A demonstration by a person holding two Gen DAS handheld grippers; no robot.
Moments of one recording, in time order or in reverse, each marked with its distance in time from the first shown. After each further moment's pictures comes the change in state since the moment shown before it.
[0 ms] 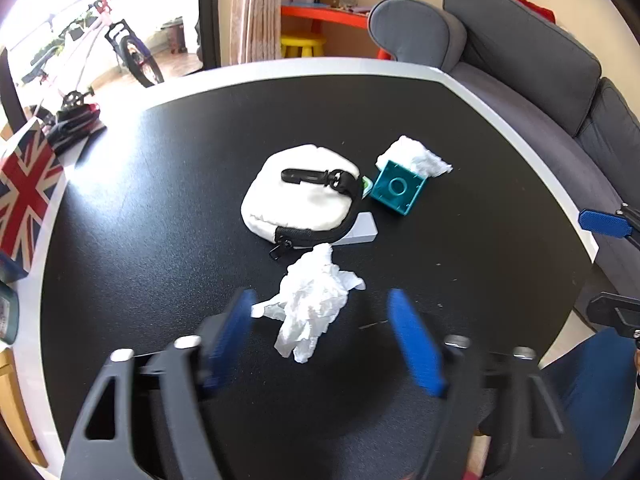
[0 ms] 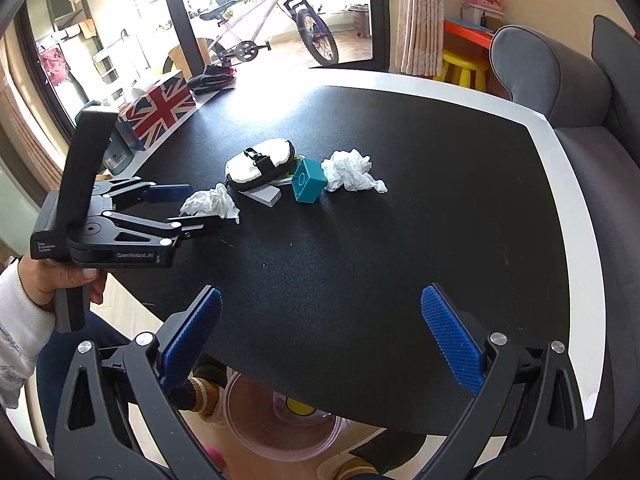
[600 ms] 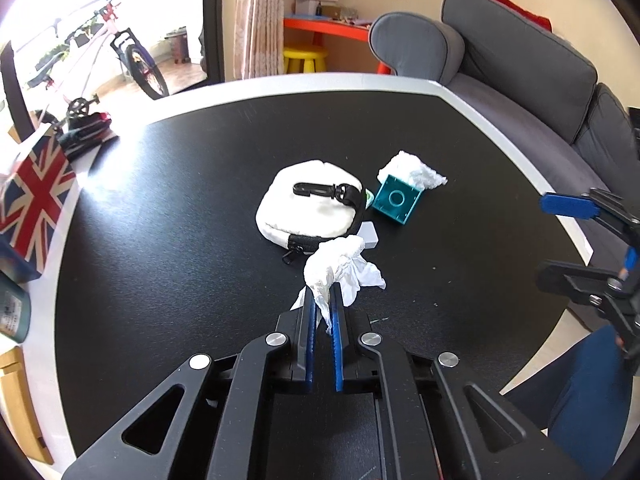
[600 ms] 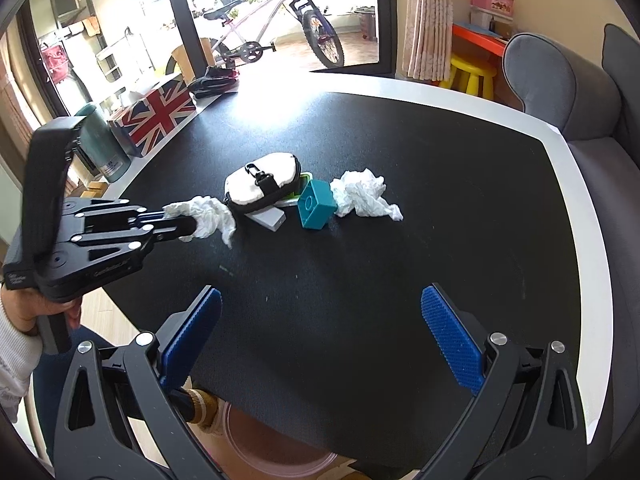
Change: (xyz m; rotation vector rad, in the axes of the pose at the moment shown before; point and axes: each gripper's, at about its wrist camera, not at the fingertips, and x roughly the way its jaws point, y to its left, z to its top) left arm -0.027 0.001 -0.003 0.000 -0.059 0.004; right arm 0.021 0.006 0.026 -0.019 -0.006 0.008
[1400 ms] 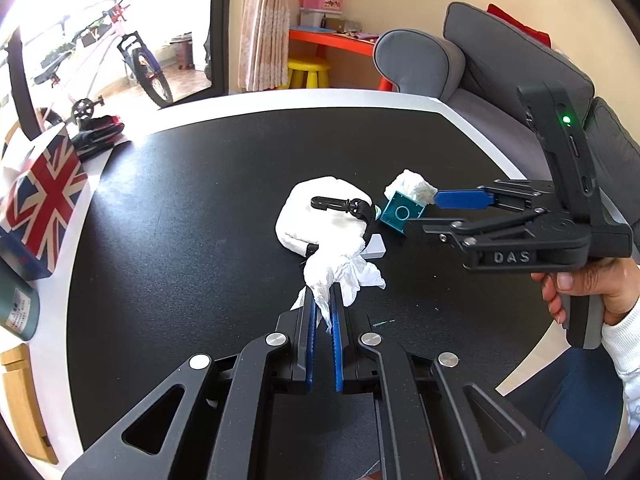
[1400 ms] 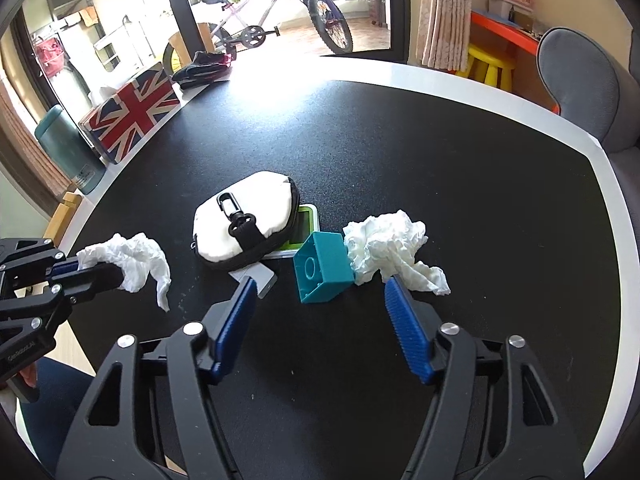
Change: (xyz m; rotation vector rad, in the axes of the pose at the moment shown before) left arm -0.012 0.015 -0.001 -0.021 -0.034 -0.016; right arm 0.083 0.002 0.048 -0.011 0.061 0.022
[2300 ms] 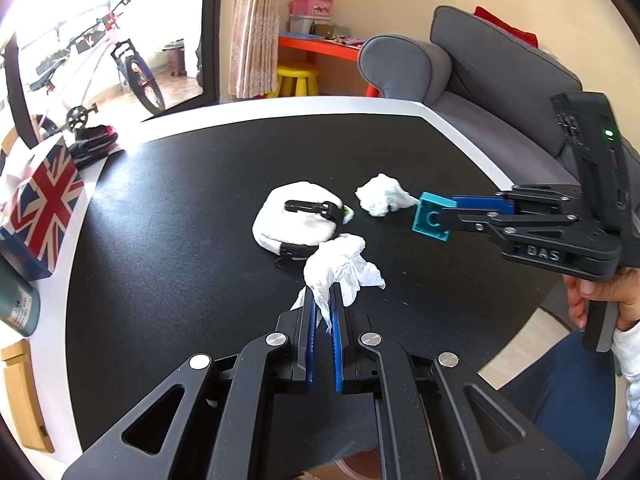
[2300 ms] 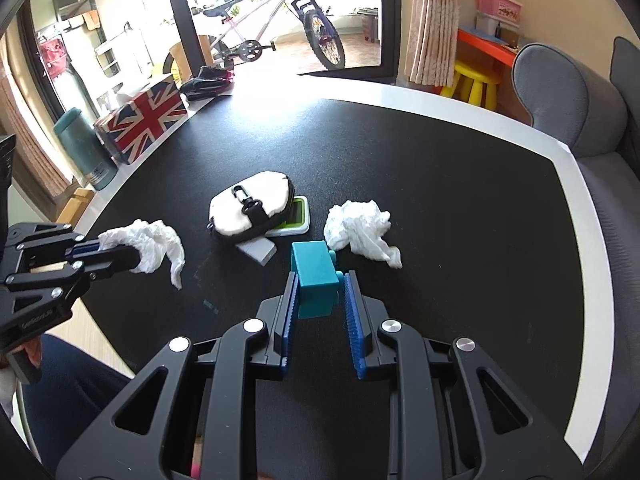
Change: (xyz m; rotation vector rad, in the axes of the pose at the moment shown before) left arm -0.021 -0.020 -0.005 0.022 -0.021 -0.026; right arm -0.062 0.002 -0.028 -0.017 -0.064 -0.041
